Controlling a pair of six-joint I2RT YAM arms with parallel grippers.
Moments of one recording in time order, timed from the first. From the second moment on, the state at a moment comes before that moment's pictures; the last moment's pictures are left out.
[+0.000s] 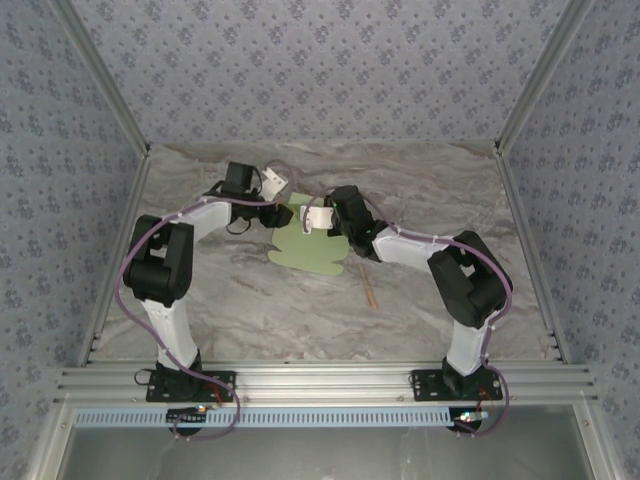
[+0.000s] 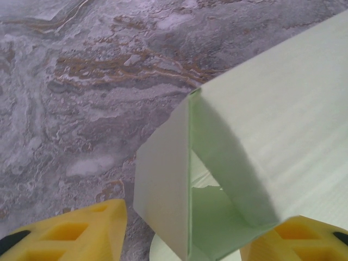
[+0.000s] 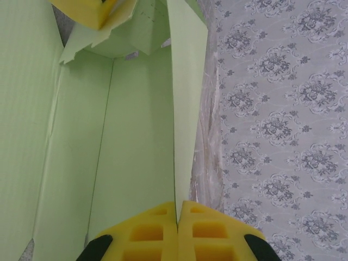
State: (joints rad) left arm -0.29 1.92 1.26 -0.20 0.48 0.30; right arm 0.67 1.83 1.10 0.22 0.19 -1.17
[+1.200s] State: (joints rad) left arm -0.26 1.92 1.33 -0.30 0.51 0.49; right arm 0.67 1.84 1.18 0.11 0.14 -1.22
